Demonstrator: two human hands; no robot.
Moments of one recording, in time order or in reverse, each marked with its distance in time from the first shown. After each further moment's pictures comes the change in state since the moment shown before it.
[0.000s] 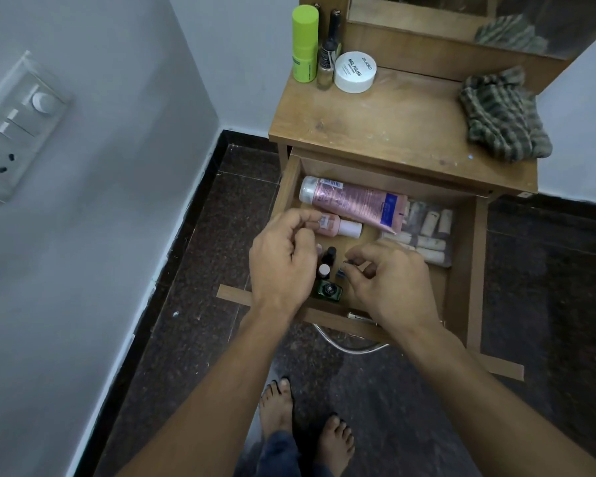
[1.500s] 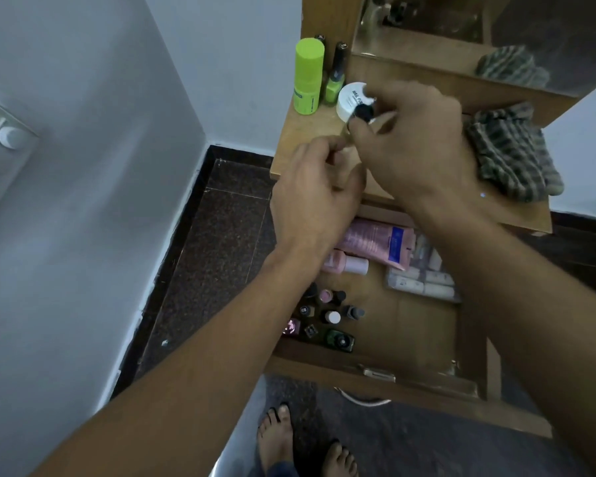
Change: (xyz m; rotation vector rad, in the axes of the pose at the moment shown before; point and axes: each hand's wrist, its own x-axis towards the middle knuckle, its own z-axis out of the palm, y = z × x) left_hand 0.123 0.050 0.022 0.189 0.066 0.185; right_hand 0.178 -0.082 -0.064 -0.059 0.324 -0.134
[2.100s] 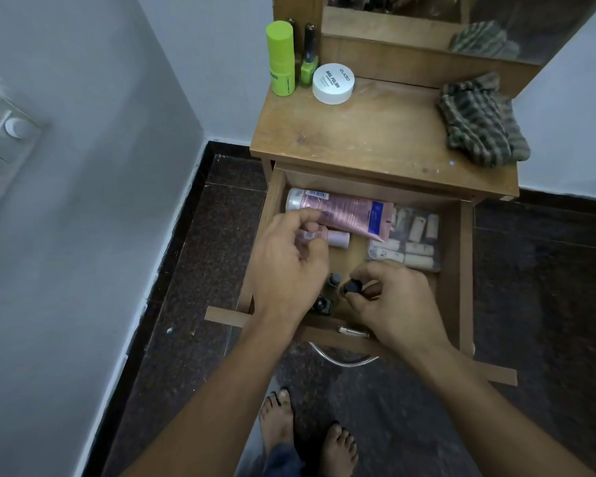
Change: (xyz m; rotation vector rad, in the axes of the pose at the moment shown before) left_hand -0.115 -0.013 -0.011 -0.092 -0.092 -0.124; right_hand -0.204 0.067 -0.007 0.111 -0.449 0.298
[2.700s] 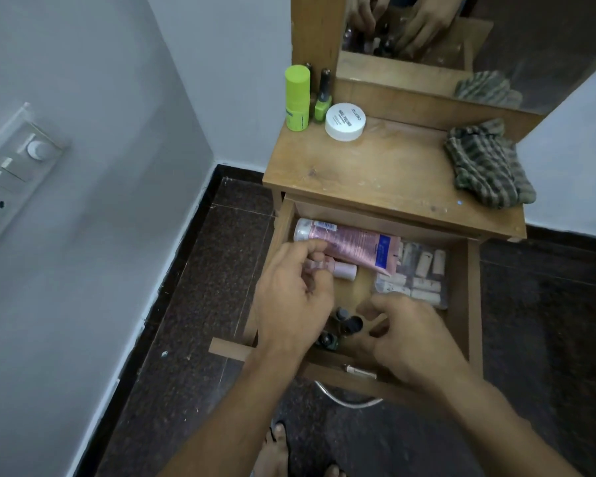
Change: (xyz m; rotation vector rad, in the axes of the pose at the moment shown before) left_hand 0.003 -0.003 -0.002 0.028 0.033 0.057; right_hand 0.007 -0.012 -0.020 -0.141 -0.262 0.083
